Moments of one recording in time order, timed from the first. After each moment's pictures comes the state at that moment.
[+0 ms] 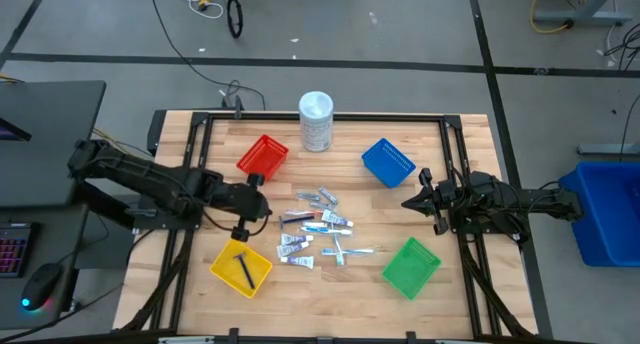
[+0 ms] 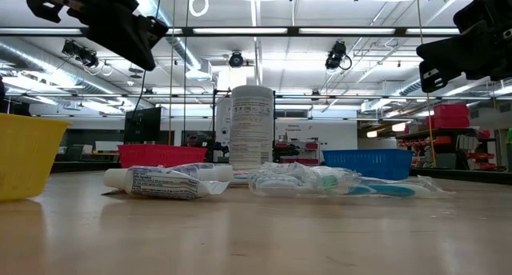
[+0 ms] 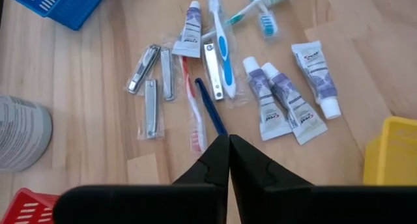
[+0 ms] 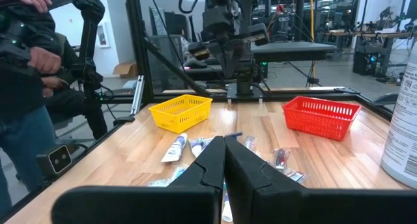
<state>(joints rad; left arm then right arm) -0.22 1.09 0.80 -0.55 -0.18 0.15 -0.02 0.04 0.01 0.04 -0.18 0.06</state>
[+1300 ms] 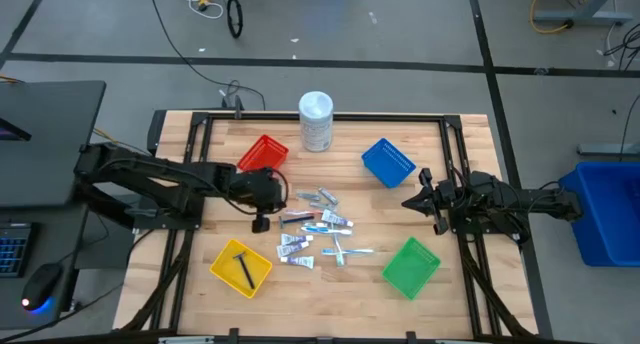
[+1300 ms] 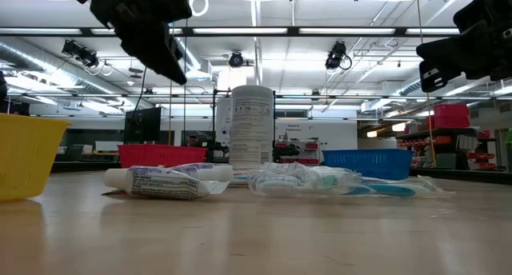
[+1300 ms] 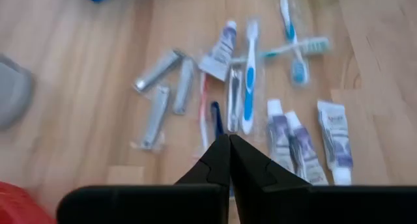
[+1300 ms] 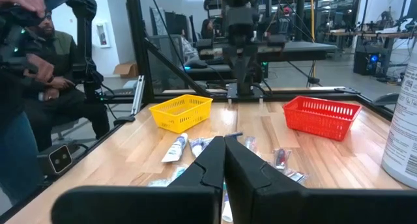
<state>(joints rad) -0.07 1.21 0.80 -0.38 -0.07 -0.07 -0.02 0.04 0.01 0.04 -0.18 0.06</state>
